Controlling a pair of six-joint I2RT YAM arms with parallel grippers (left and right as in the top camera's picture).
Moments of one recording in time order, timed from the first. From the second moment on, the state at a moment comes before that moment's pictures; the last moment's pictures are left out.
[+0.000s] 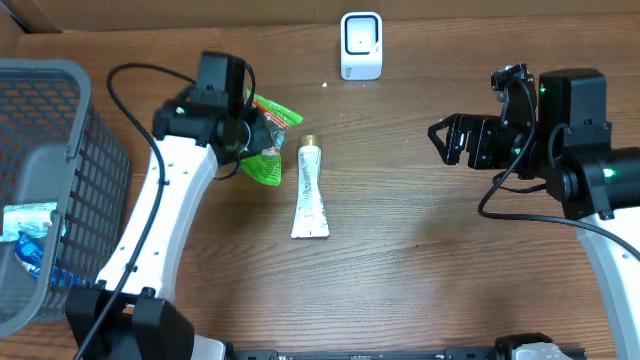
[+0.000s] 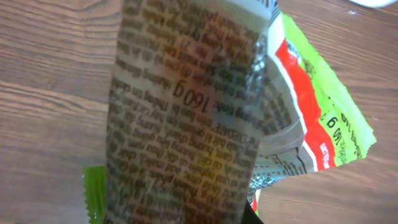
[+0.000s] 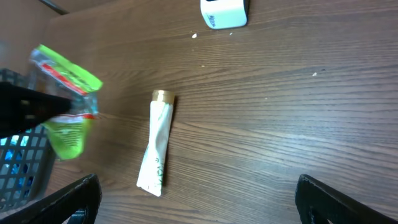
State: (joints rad) left arm -0.17 1.62 1.43 -0.95 0.01 -0.46; right arm 0.12 1.29 1.38 -0.95 -0.41 0.23
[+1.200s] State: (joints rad) left arm 0.23 1.59 2.22 -1.57 -0.10 -0.32; right arm 0.12 1.32 1.38 -0.95 -0.41 0.23
